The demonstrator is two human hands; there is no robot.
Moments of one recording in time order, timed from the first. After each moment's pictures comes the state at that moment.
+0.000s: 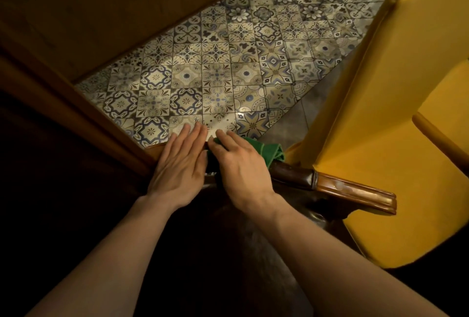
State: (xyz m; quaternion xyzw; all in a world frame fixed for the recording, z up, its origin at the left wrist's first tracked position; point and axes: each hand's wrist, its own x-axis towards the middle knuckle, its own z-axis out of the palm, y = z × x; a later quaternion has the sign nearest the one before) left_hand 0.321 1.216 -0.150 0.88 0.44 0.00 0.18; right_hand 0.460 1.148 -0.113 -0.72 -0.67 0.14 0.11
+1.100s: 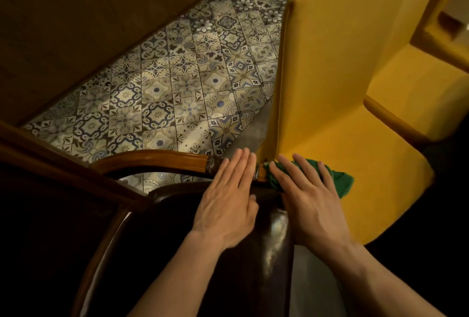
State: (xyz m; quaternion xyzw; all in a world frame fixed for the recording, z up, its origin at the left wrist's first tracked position) left_hand 0.448 1.083 -0.141 0.95 0.28 0.01 0.15; right_hand 0.602 0.969 -0.123 -0.80 -0.59 0.06 0.04
